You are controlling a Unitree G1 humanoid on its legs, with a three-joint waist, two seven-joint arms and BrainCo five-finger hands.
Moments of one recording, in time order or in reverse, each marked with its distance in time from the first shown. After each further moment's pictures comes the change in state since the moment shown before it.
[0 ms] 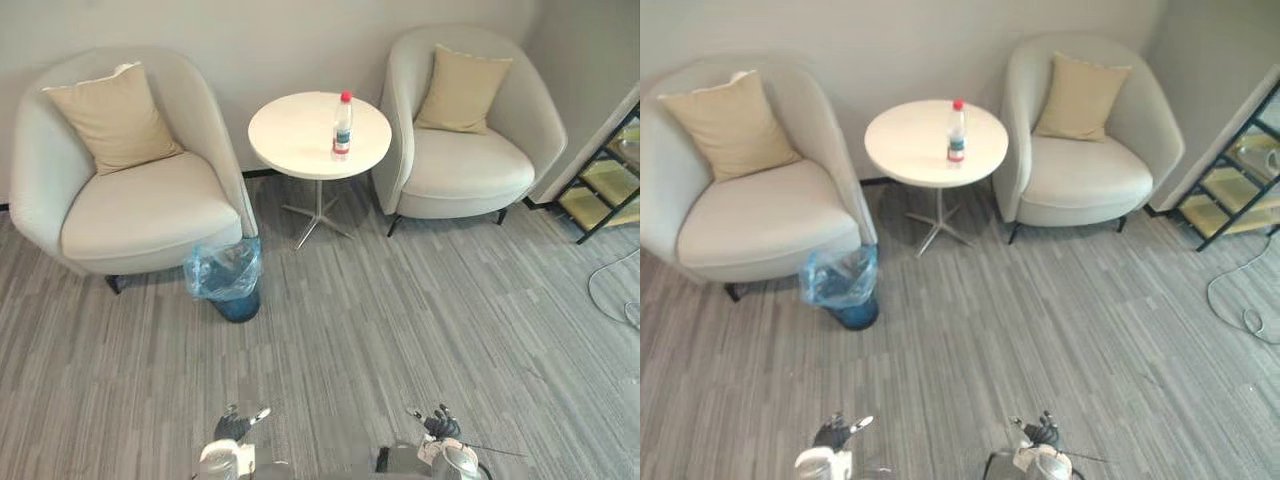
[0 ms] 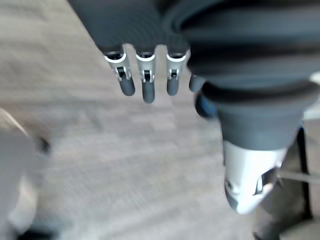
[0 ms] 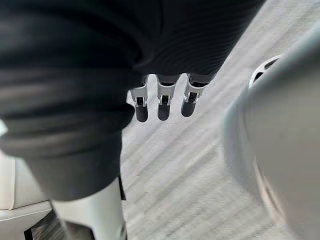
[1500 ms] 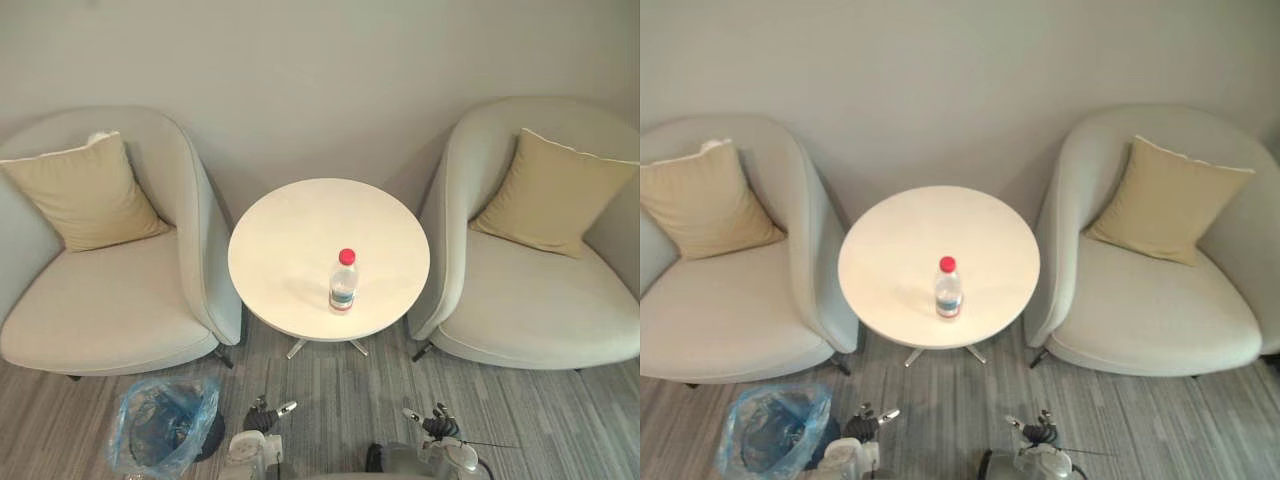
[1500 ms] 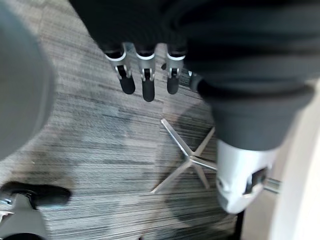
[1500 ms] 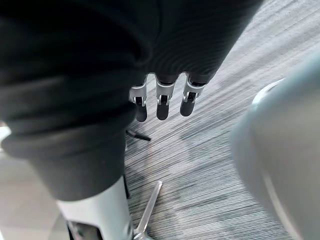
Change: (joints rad) left arm -0.009 -0.097 0.092 -0.016 0.019 -0.012 -0.011; right arm 0.014 -0.003 0.023 0.037 0.003 -0.001 0.015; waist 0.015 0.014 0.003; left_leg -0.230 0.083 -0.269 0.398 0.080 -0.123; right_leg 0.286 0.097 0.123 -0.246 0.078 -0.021
